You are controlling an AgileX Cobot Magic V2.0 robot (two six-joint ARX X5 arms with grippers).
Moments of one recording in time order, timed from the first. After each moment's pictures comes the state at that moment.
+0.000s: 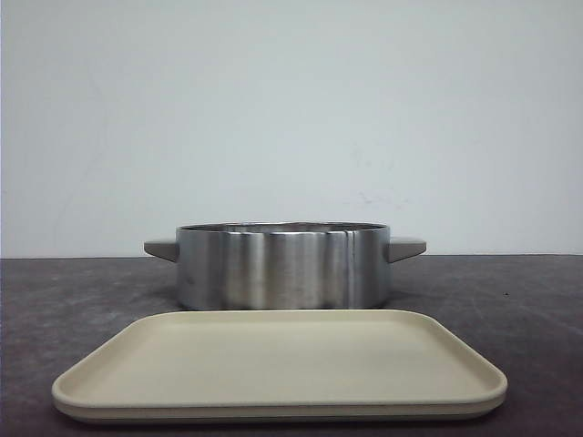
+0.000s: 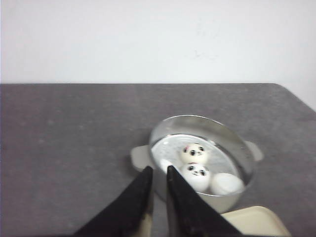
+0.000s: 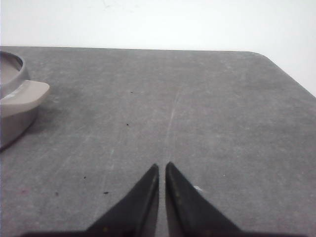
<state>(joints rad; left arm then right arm) -0.52 0.55 1.06 -0.75 -0.21 -0.19 0.05 0.00 0.02 -0.17 0.05 0.04</state>
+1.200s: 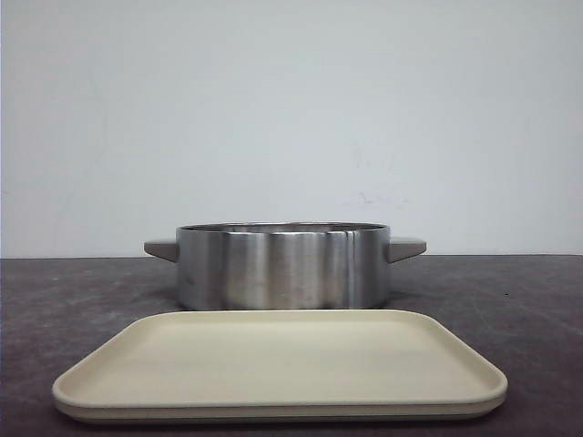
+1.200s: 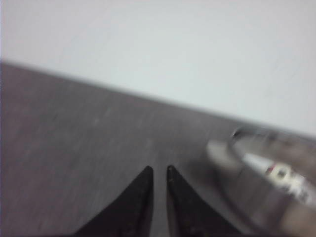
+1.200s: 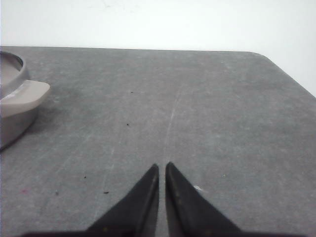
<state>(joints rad) -0.03 0.00 0.03 -0.05 0.04 -0.26 0.05 0.00 0.02 -0.17 0.05 0.04</state>
